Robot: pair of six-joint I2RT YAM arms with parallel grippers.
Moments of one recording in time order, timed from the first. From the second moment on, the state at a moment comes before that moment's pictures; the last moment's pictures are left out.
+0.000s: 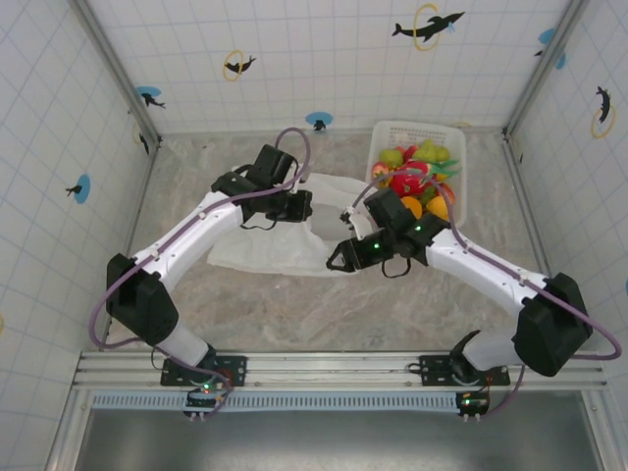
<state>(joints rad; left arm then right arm) -0.61 1.58 1.42 -0.80 0.27 -0.38 0.73 1.37 1.00 -0.59 -0.56 0.36</state>
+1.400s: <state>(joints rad) -0.61 1.47 1.35 -0.77 0.27 -0.34 0.32 1.57 1.24 -0.75 0.01 0.21</state>
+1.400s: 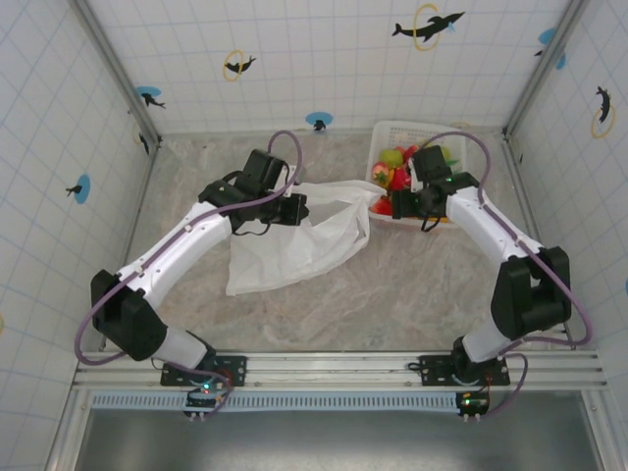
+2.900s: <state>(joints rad) -0.61 1.43 1.31 -0.75 0.29 -0.24 0.22 1.43 1.23 -0.67 -0.04 0.23</state>
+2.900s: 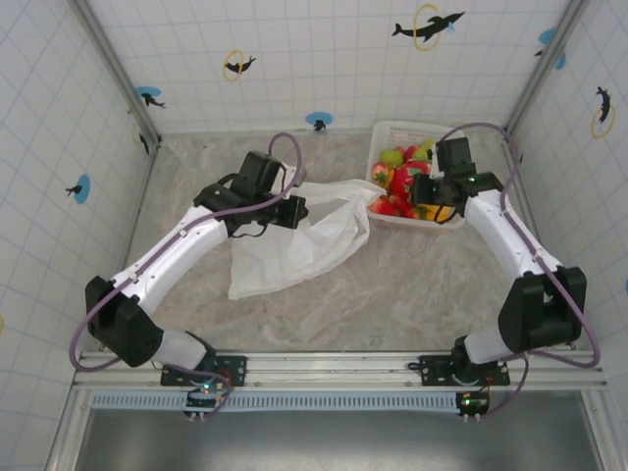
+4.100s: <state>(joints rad) -0.61 1.41 1.27 -0.70 0.31 -0.21 0.69 1.38 1.10 -0.42 -0.36 0.39</state>
